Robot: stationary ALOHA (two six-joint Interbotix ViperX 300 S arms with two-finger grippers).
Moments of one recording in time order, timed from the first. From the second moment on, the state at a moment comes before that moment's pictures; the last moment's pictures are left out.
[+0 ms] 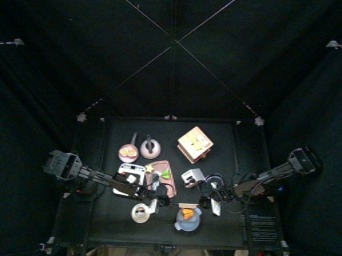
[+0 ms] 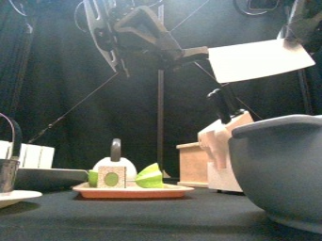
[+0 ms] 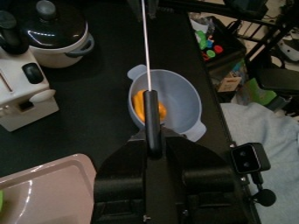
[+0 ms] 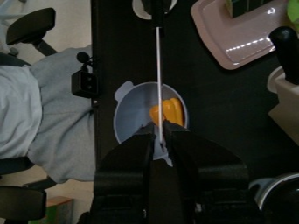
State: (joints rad) left arm -0.22 -0.02 0.58 0.54 -0.06 -0.77; right arm 0.40 -0.50 0.86 -0.23 0.30 0.80
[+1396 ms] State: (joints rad) left arm -0.20 0.05 0.60 0.56 -0.18 -0.77; right arm 0.40 -0.44 0.89 -0.21 0.26 0.80
